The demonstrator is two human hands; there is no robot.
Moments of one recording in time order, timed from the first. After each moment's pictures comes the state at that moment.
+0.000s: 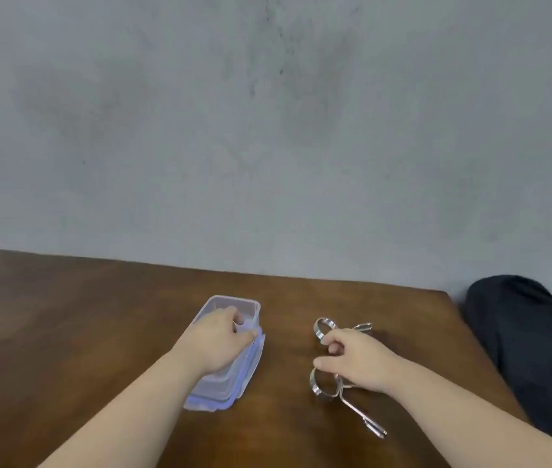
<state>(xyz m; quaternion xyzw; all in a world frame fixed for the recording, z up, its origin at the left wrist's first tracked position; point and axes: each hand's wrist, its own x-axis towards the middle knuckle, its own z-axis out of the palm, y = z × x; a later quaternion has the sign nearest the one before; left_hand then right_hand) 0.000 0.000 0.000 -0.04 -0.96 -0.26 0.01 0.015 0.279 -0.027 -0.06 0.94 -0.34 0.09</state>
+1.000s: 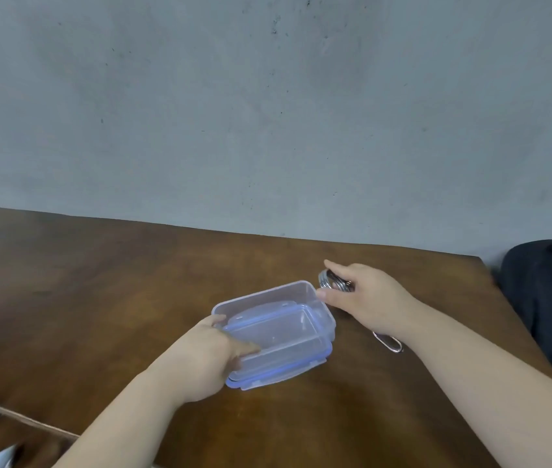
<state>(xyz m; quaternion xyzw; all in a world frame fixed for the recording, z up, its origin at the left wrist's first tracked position) 0.059 -0.050 -0.047 -0.27 -0.96 0.01 0.03 0.012 0.251 0.011 -0.14 0.94 -0.32 -0.01</state>
